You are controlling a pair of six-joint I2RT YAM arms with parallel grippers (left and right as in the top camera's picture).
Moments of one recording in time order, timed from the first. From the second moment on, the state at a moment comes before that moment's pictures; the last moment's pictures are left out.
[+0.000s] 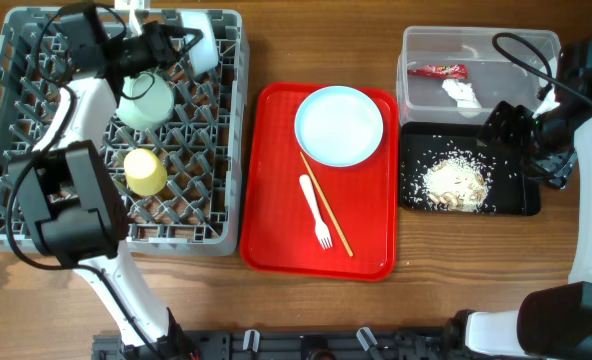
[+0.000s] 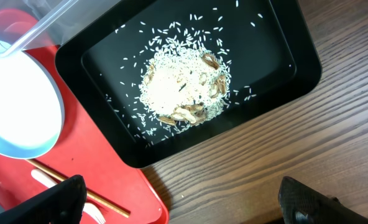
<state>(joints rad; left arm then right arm) 0.20 2.13 1.57 -0.03 1.20 -0.53 -0.24 1.58 1.57 -1.43 -0.06 0.35</state>
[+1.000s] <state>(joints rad) 0.31 2.16 1.57 -0.13 1.20 -0.55 -0.24 1.58 1.57 -1.43 -0.06 0.35</state>
